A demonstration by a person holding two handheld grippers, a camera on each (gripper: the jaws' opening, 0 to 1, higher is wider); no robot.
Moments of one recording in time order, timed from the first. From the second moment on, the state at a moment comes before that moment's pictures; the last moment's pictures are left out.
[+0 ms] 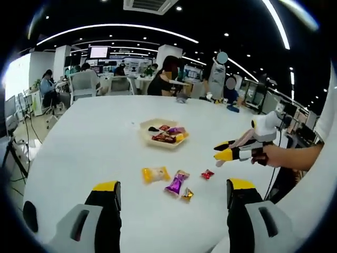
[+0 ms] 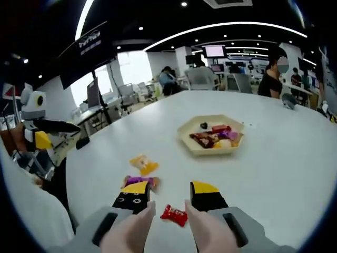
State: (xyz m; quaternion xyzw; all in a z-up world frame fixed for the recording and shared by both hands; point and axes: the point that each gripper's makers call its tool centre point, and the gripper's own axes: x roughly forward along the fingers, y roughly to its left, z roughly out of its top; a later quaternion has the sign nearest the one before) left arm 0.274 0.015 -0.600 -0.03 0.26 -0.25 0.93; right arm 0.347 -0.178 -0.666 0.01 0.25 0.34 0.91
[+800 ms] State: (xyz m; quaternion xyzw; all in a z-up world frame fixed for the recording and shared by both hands) left arm 0.278 0.033 -0.618 -0.05 0.27 -0.25 0.93; right arm 0.356 -0.167 -0.678 -0.04 0.28 0.35 0.89
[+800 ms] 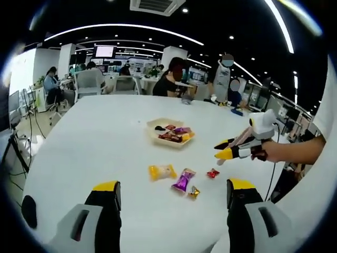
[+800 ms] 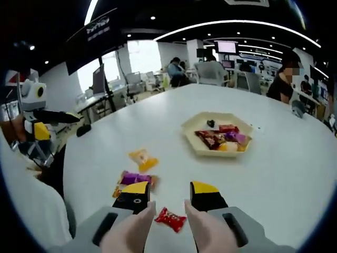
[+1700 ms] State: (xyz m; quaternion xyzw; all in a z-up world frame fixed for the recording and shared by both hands) left arm 0.294 0.008 -0.615 -0.04 0.25 -0.29 0.92; right arm 0.348 -0.176 -0.682 -0.12 0.26 0.40 0.87
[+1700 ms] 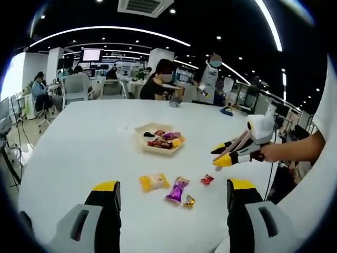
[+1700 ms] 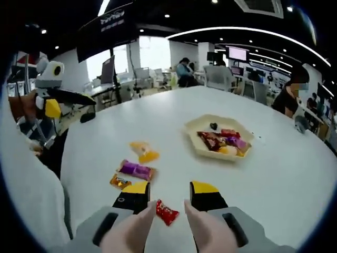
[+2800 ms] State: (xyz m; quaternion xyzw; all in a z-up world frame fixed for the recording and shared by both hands) left arm 0.265 0.026 -0.633 -0.07 0.29 -0.21 0.93; right arm 0.338 -0.161 -0.738 -0.18 0.23 0.57 0.77
